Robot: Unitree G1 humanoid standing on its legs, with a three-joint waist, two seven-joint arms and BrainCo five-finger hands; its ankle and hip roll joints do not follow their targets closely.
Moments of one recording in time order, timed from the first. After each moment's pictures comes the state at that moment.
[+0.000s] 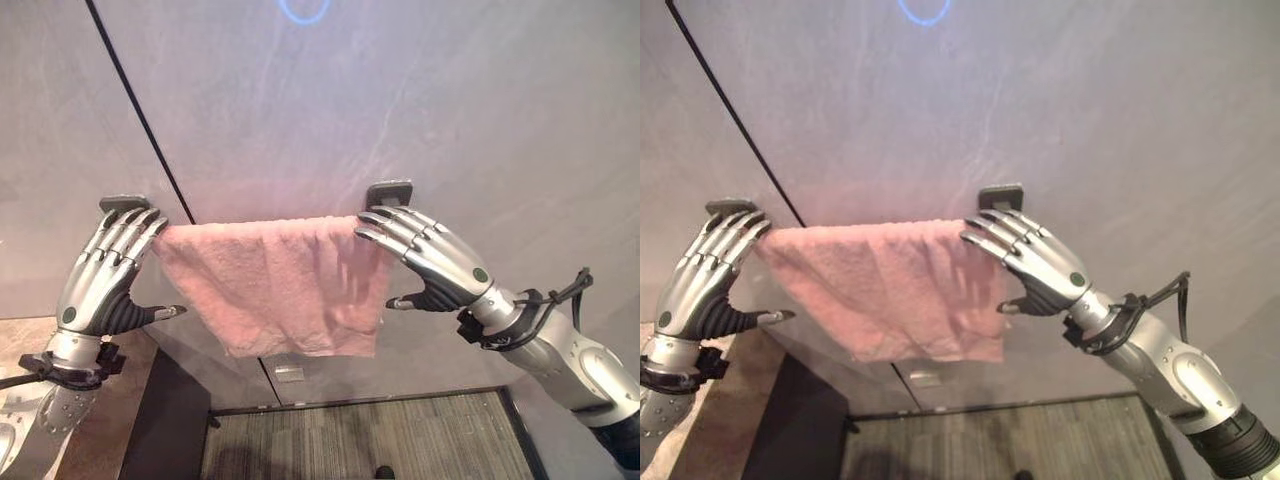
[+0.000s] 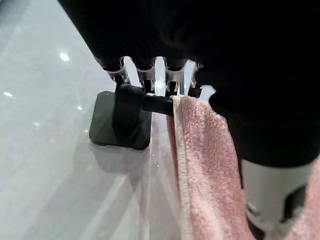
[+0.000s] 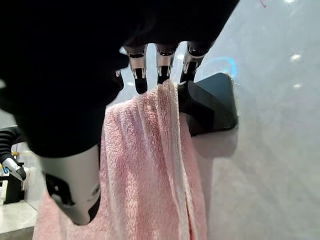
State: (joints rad) left arm 0.33 0.90 0.27 -0.25 0.57 -0.34 0.36; right arm -0.16 -0.91 0.26 -0.42 -0.60 -0.28 -0.12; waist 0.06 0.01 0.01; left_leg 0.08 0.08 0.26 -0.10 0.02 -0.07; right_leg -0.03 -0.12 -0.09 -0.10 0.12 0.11
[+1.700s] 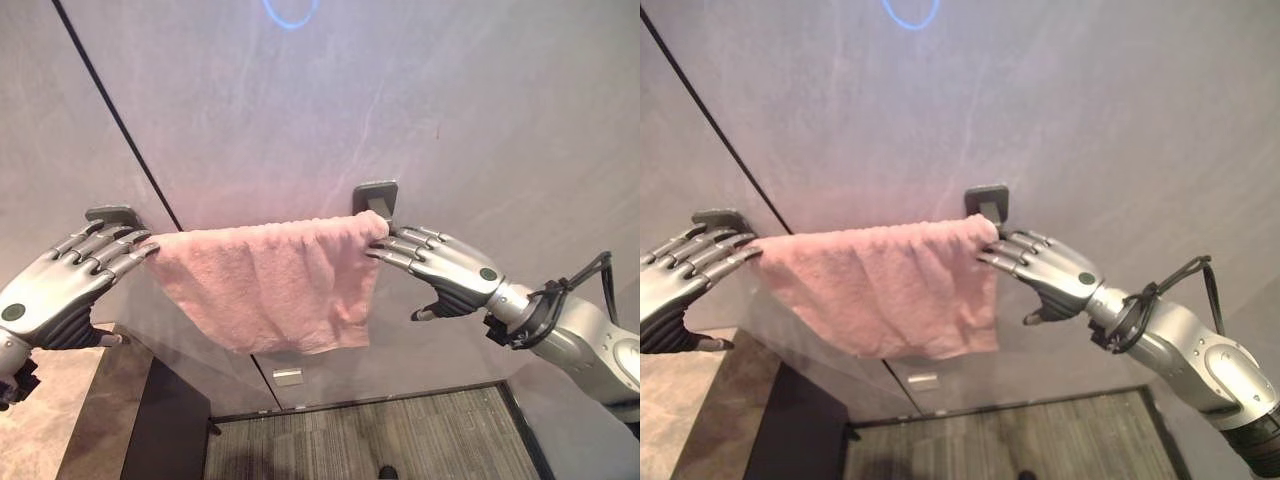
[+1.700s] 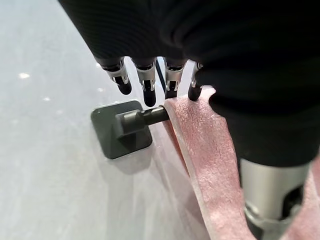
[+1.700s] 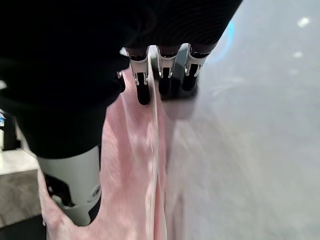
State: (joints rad) left arm 0.70 1.11 0.70 -0.41 0.51 -0.37 0.06; right arm -0.16 -1.06 0.21 -0.43 -0.55 -0.30 0.06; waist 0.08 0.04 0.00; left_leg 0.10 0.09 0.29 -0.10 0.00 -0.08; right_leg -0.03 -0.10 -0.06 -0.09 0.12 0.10
